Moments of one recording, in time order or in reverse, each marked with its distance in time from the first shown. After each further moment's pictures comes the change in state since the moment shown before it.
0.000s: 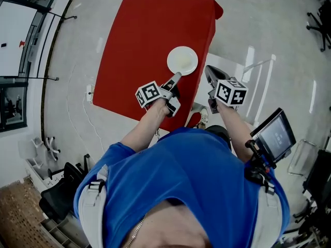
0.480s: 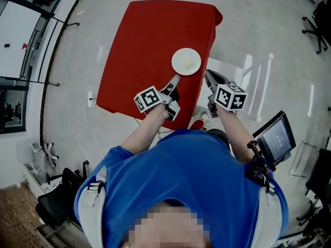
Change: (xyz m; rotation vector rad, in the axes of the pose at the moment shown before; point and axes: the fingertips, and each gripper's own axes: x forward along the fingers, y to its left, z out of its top) left arm -0.064 -0.053 -0.002 0.133 -0.047 -0.098; right arm -0.041 0.062 -0.006 -0.039 -0.065 0.004
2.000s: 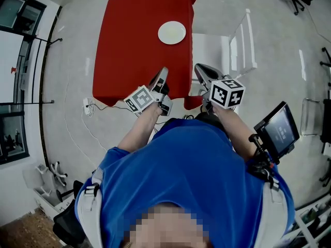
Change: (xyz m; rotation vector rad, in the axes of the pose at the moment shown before) left arm -0.121 -0.035 -0.060 0.241 0.049 -0.095; right arm -0.119 0.109 -0.083 0.004 -0.120 -0.036
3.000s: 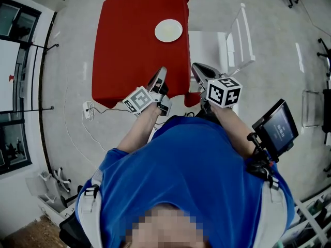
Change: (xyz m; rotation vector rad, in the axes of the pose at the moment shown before) left arm -0.001 0.002 -0.001 0.004 0.031 -0.033; right arm 0.005 0.002 -0.011 -0.009 -0.008 -0.038
